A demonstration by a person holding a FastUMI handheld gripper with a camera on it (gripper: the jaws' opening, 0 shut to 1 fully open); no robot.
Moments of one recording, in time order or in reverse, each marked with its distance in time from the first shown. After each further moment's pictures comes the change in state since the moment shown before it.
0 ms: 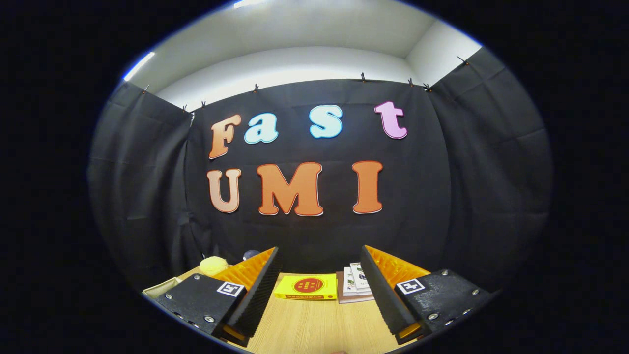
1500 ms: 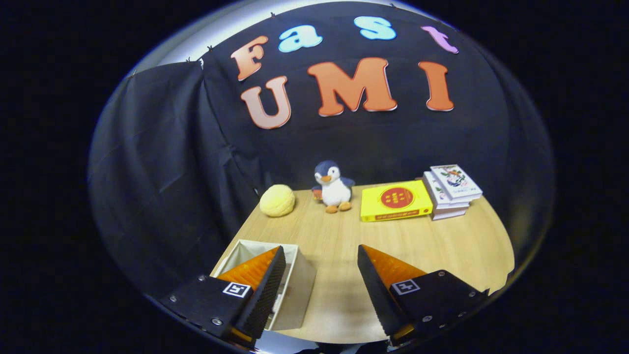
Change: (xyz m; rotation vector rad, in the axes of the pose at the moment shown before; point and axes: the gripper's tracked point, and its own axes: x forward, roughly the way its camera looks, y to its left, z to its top) arm 0.005 0.215 -0.147 0.115 0.559 0.189
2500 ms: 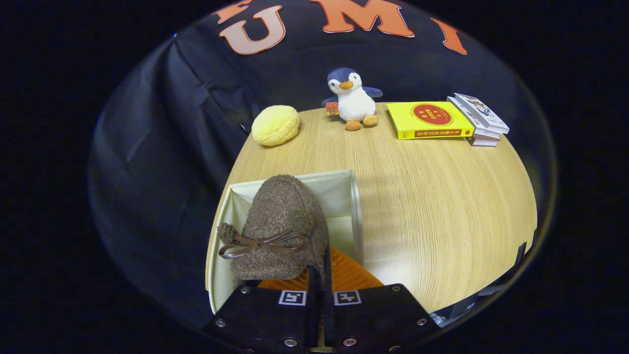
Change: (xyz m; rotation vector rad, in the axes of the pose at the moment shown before) arm 0.110 0.140 -0.182 0.082 0.509 -0.080
